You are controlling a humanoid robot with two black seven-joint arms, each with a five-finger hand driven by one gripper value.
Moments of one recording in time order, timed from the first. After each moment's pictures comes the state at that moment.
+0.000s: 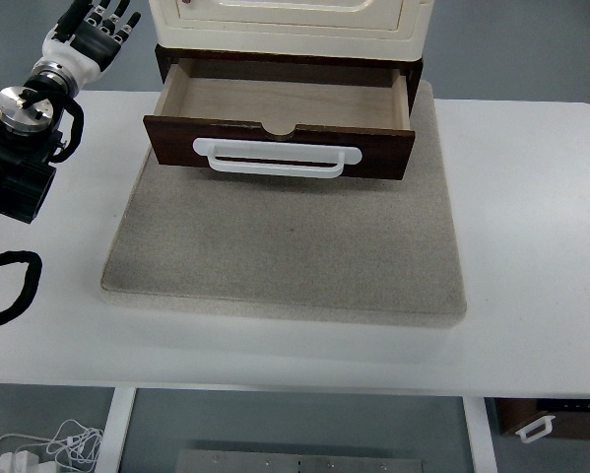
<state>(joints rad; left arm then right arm) -1.12 0.21 -1.07 -0.24 -0.21 -0.21 0.04 -0.01 0.00 -0.01 0.18 -0.04 -0.05 0.03</state>
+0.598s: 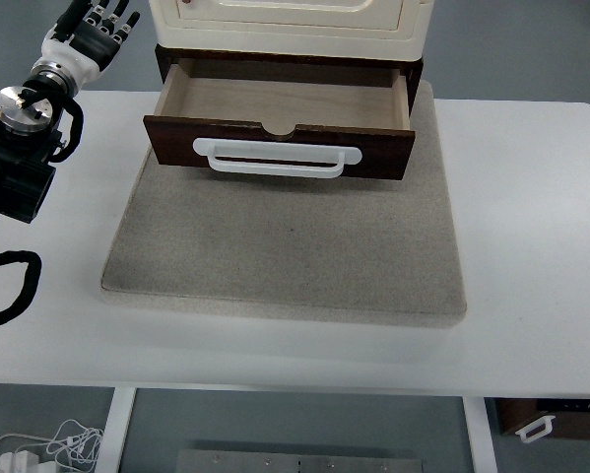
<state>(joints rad) -1.12 0.21 -1.07 -0.24 -0.22 -0.21 0.04 -0.01 0.00 -0.01 0.18 -0.04 -0.05 0.03</state>
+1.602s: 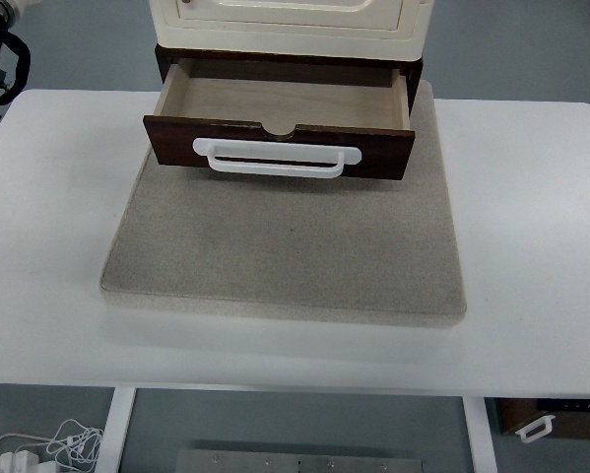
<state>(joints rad) -1.24 0.36 -0.99 -0.31 -0.19 -0.26 0.00 -0.01 0.00 -0.01 0.18 -0.04 -0.05 0.03</state>
